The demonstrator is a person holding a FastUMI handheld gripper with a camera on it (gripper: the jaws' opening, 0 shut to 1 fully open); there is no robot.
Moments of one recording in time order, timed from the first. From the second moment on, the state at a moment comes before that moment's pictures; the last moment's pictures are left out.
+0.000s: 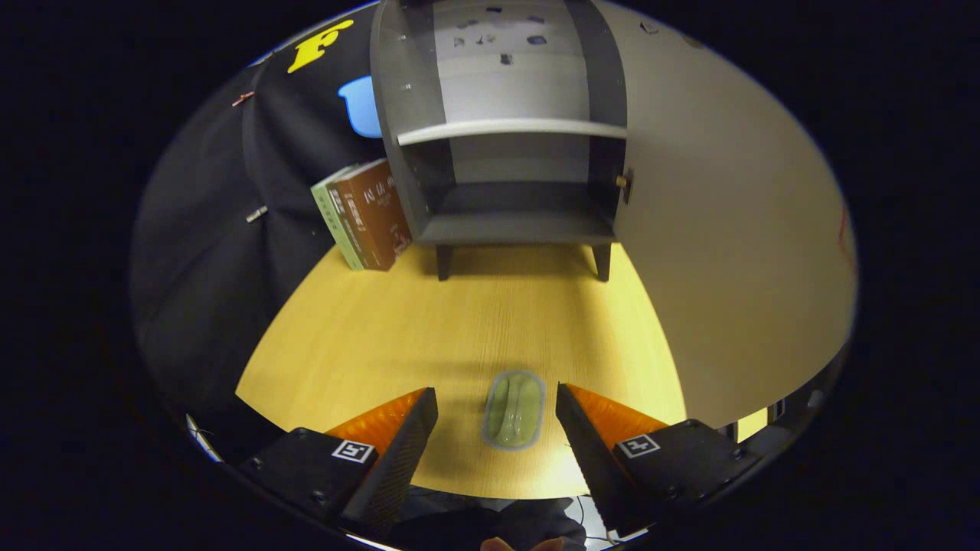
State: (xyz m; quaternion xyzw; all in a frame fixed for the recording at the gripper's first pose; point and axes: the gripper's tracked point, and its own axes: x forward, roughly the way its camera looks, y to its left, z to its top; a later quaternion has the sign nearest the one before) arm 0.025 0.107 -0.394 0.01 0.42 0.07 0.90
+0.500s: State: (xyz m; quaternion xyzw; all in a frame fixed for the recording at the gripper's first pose) arm 0.043 0.090 -0.522 -0.01 0.49 0.00 0.87
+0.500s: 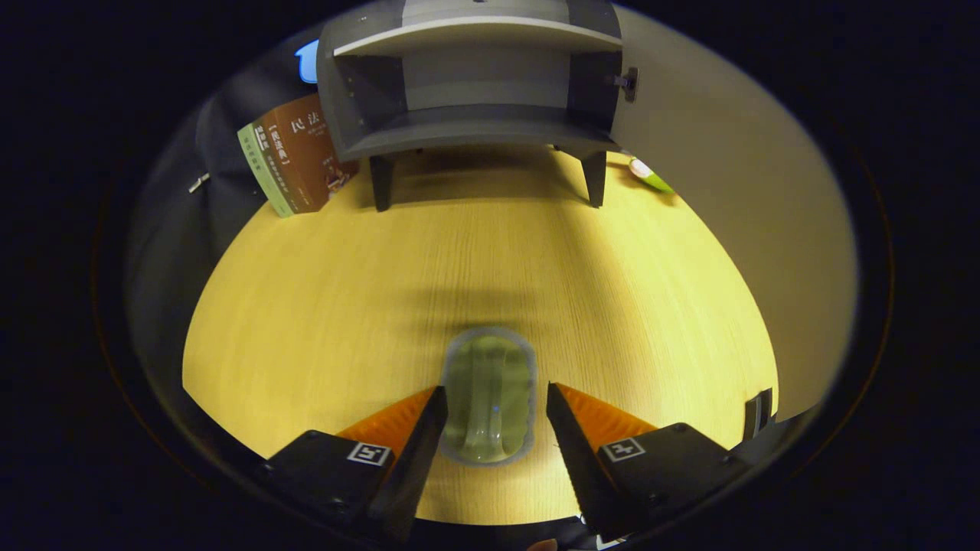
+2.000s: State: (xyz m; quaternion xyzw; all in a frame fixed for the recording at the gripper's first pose) arm 0.168 0.116 -0.196 0.07 0.30 0.05 0.95
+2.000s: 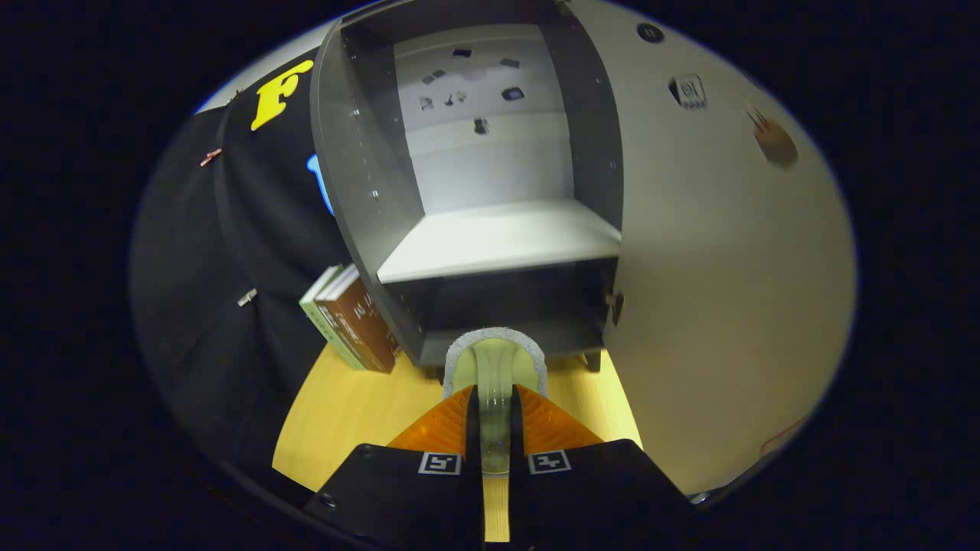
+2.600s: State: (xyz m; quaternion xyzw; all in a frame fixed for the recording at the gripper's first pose) arm 0.324 0.115 -0.123 0.06 0.23 0.03 0.97
